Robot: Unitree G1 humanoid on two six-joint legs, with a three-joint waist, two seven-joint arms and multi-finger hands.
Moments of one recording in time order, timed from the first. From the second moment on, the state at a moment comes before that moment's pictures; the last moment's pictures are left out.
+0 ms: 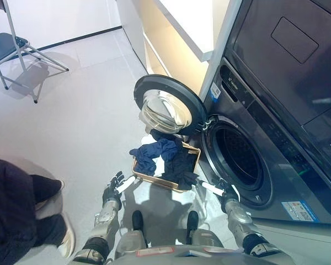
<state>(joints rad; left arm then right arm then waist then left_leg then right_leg) -0.06 0.13 -0.10 0.92 -0.41 -0.20 0.13 -0.11 -0.21 0.13 1.02 0.37 -0.17 -0.10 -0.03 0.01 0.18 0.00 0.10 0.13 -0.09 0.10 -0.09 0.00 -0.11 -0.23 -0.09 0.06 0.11</state>
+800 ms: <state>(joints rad) -0.07 0.13 -0.12 0.90 -0.41 -0.20 0.13 -0.13 -0.24 0.20 0.98 0.29 -0.17 -0.13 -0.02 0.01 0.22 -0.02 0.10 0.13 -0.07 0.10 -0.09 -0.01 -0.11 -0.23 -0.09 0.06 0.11</state>
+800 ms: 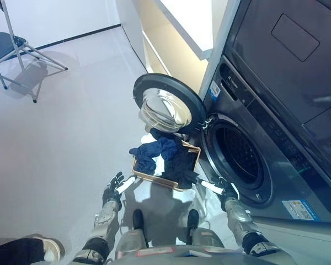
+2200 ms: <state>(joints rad) -0.42 0.44 -0.32 0.00 -0.48 -0.31 0.33 -1.30 -0.73 0.56 1.38 -0.21 -0.06 -0.31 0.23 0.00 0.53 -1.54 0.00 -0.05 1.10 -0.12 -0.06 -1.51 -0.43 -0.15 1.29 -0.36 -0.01</state>
